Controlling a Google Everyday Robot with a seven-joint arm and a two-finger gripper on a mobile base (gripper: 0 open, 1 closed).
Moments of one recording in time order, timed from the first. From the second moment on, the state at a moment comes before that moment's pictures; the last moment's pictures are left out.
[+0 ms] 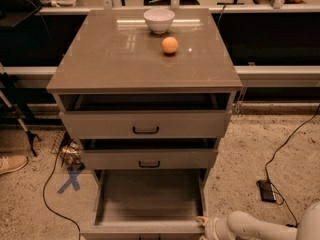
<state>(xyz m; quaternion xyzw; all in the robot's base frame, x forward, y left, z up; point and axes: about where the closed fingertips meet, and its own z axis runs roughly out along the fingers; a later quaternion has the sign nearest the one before) 0.417 -0.166 0.171 -0.60 0.74 0.17 0.26</state>
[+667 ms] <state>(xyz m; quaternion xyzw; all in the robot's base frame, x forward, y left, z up) 0.450 -0.245 0.258 -0.57 0.72 0.18 0.36</state>
